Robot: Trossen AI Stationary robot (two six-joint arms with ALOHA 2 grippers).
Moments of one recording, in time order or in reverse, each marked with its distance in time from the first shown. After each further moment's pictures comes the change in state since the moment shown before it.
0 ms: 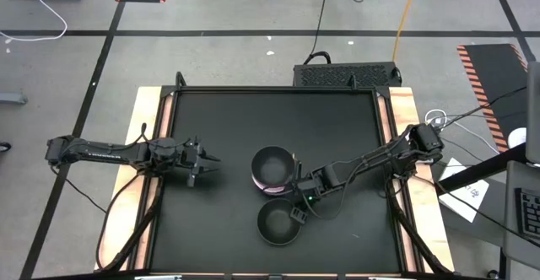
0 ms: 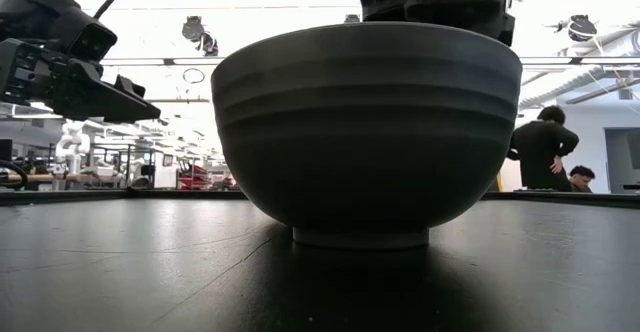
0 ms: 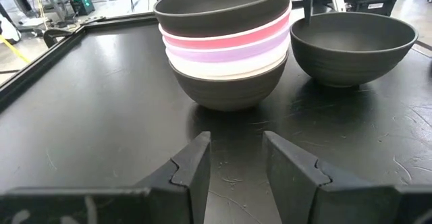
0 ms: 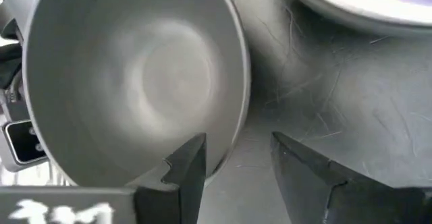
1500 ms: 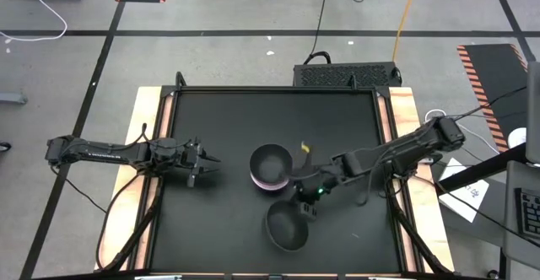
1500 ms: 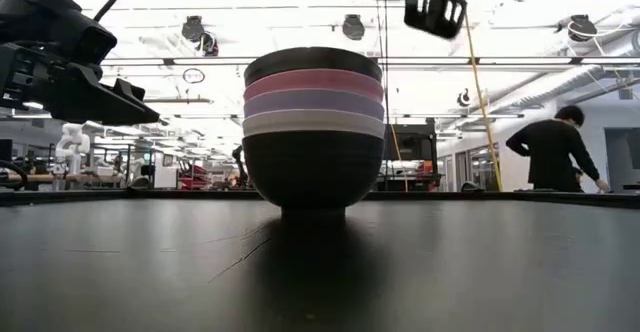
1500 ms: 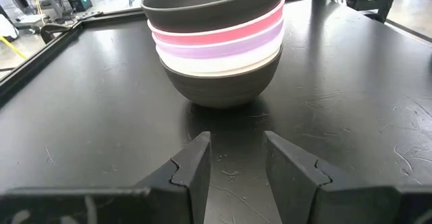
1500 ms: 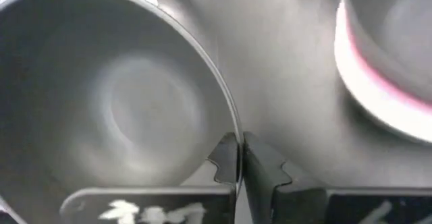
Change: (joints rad) left arm 0.000 0.000 0.000 -0.021 0.002 0.013; right arm -0.011 -0.224 -0.016 0.161 -0.006 -0.163
